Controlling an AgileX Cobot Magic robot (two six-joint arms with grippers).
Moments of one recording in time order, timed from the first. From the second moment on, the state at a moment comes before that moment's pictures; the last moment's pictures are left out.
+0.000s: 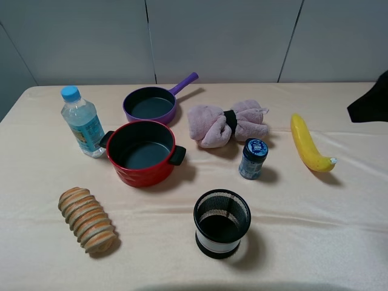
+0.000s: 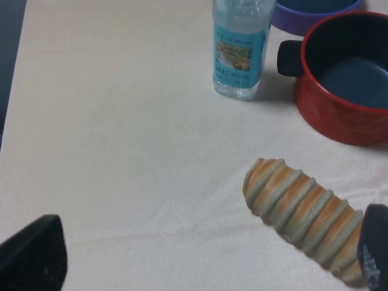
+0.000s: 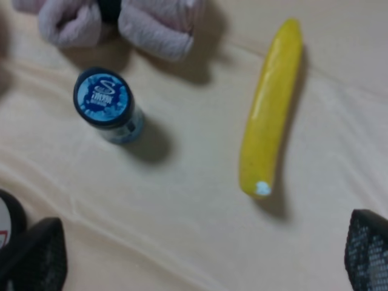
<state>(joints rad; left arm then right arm) -0.04 0.00 -0.50 0.02 1.06 0.05 0.22 0.98 -0.88 0.11 0.95 -0.20</state>
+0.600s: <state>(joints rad) -0.04 0.00 -0.50 0.02 1.06 0.05 0.38 1.34 -1.08 0.11 0.95 -0.20</state>
